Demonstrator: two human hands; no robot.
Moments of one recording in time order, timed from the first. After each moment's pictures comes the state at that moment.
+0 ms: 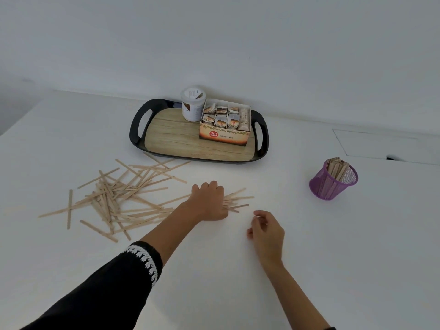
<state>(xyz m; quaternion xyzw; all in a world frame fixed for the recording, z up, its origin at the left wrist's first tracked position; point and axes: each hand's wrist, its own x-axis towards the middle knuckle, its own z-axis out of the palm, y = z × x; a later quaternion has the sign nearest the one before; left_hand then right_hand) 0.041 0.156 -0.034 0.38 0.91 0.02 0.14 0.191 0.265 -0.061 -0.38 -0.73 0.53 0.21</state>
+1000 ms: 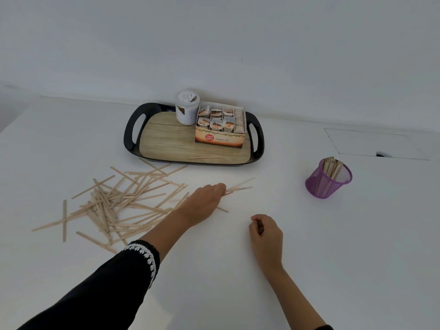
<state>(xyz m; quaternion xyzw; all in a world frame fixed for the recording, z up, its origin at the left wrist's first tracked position) 0.026 0.139 -0.052 0.51 0.84 0.17 -0.03 0.192 0.263 -0.069 -0.32 -0.84 0.36 0.25</state>
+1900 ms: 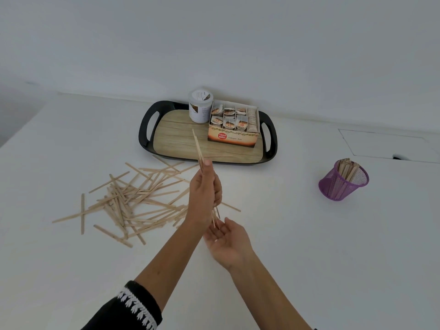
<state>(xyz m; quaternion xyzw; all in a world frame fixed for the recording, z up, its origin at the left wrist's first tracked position) 0.058 0.123 0.009 0.08 0.53 0.83 0.17 0.146 0.166 -0.010 -0.42 -0.07 0.91 0.00</state>
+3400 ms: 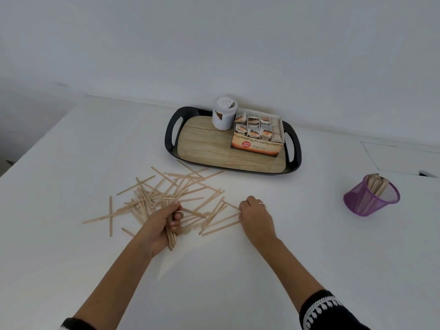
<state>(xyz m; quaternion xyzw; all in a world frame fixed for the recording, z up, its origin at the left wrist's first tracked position) 0.010 -0.028 -0.050 -0.17 0.47 0.79 0.36 0.087 0.203 -0.058 -0.11 -0.99 0.05 0.04</state>
